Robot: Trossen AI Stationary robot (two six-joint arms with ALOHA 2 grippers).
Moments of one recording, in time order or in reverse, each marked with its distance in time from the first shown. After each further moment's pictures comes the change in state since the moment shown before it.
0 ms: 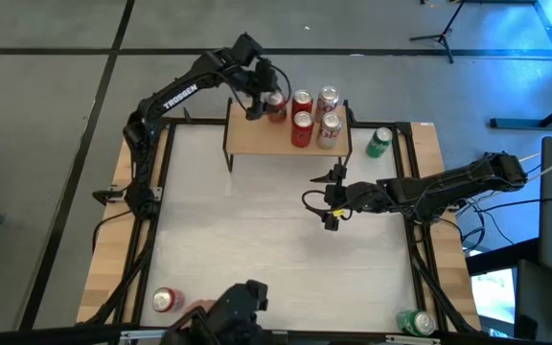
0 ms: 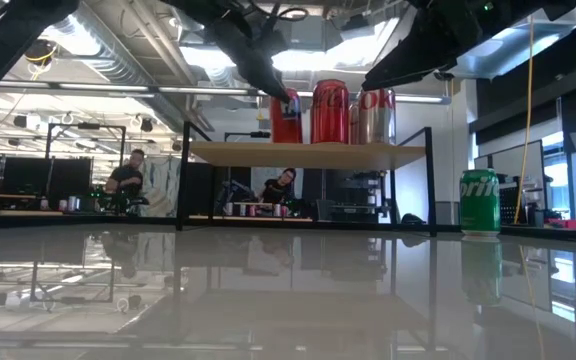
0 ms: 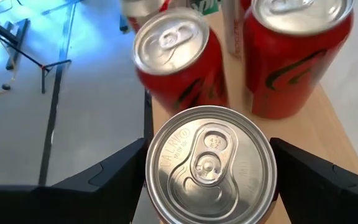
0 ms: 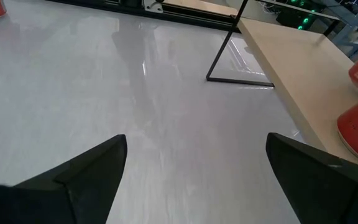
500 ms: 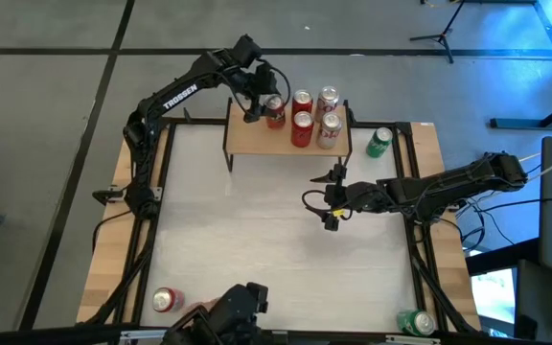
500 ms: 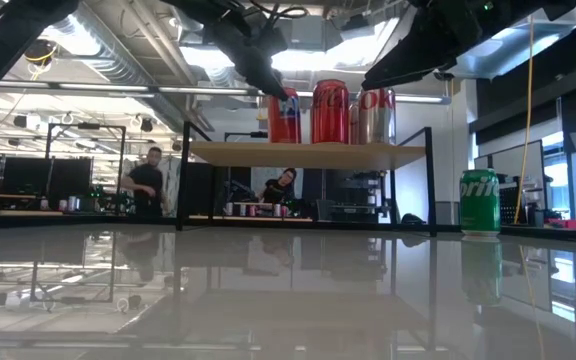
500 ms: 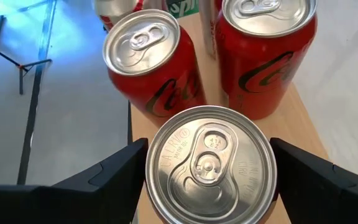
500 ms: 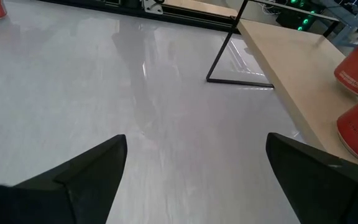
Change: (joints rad) left arm 0.000 0.000 0.000 -0.045 0.039 -0.001; right arm 0.000 0.000 0.000 0.004 0.000 0.000
